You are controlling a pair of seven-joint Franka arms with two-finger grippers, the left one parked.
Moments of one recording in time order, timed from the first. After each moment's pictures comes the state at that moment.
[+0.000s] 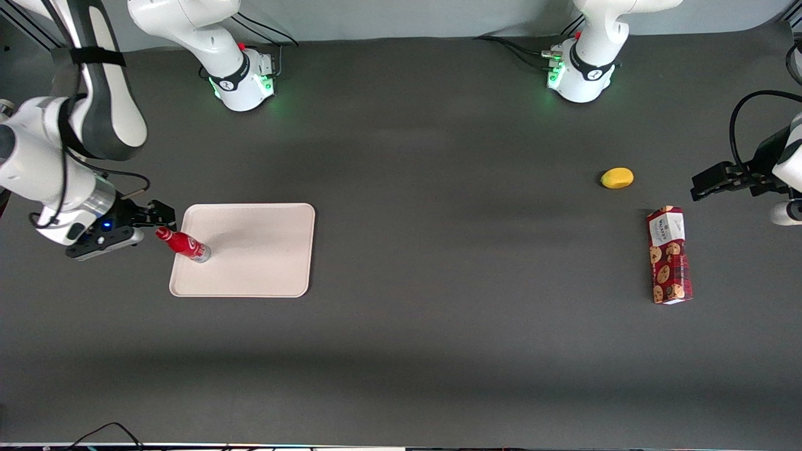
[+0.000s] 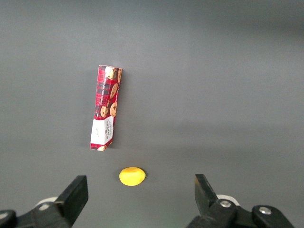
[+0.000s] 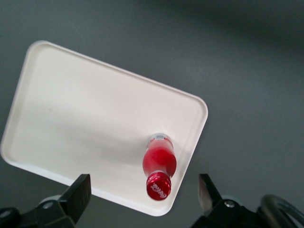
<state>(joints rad) 0.29 0.03 -0.37 -2.08 0.05 2.16 -0.42</state>
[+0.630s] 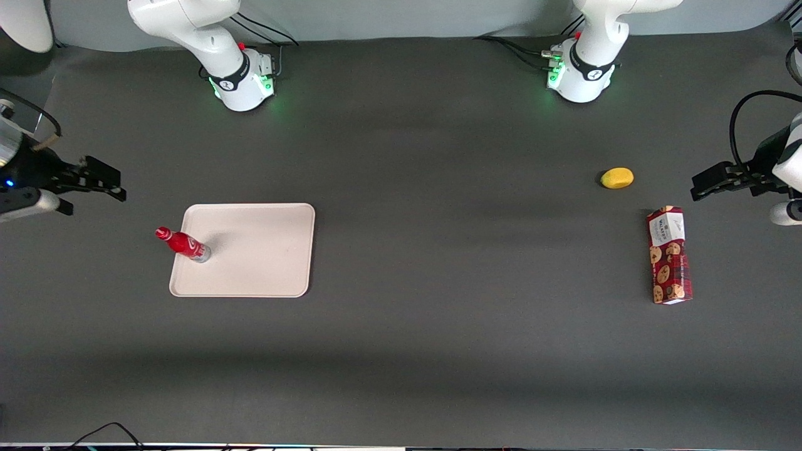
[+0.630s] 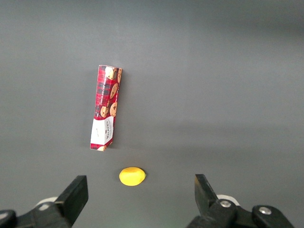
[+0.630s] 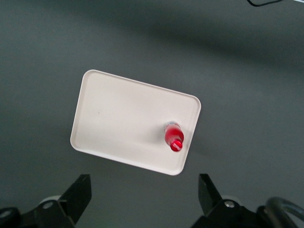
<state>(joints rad) 0.30 0.02 -0.31 -1.57 0.01 1.59 -0.23</state>
